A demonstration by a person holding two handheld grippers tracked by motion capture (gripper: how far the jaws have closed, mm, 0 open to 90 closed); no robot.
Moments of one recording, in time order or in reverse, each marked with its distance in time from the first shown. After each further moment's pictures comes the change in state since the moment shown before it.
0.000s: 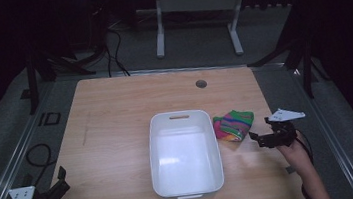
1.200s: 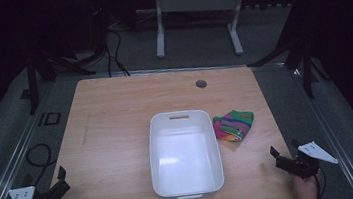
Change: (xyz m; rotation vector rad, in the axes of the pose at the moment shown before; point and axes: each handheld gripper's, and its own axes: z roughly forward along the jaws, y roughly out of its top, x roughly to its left) left arm 0.000 0.000 0.000 -0.005 0.004 0.001; right arm 0.015 -0.100 -0.041 -0.263 -0.269 0.232
